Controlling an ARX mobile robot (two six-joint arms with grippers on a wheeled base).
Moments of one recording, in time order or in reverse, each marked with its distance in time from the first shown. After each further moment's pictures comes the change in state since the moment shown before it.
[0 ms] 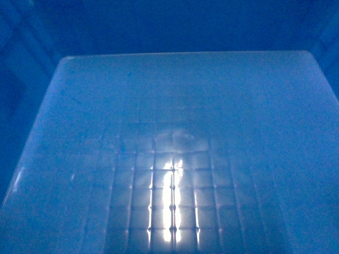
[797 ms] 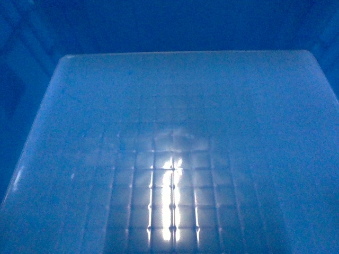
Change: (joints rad) left arm 0.000 0.000 0.000 0.002 0.001 0.000; right arm 0.000 0.000 0.000 0.000 0.000 0.000
